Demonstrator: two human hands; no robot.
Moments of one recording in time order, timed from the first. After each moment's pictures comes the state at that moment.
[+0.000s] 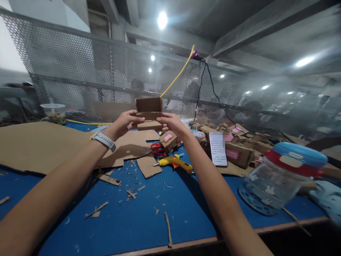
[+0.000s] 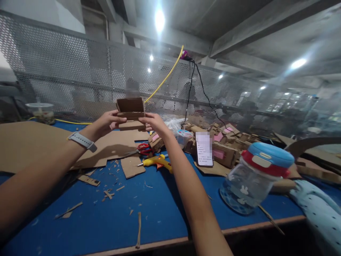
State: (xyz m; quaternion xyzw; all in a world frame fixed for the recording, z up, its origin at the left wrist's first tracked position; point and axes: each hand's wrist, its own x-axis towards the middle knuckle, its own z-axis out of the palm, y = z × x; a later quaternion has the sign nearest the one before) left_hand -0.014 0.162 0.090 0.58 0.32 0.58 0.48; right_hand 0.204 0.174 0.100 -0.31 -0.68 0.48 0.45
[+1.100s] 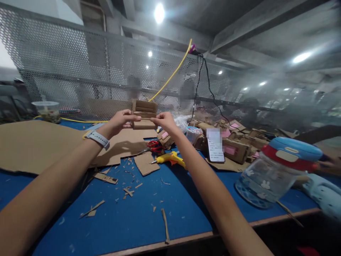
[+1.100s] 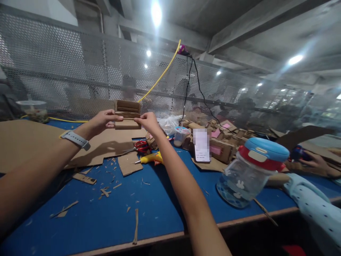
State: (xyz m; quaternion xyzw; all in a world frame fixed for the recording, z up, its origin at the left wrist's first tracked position) left_hand -0.023 0.170 0.082 0.57 0.41 0.57 0.43; right_hand 0.187 0.186 0.087 -0.42 -0.72 0.25 0.49
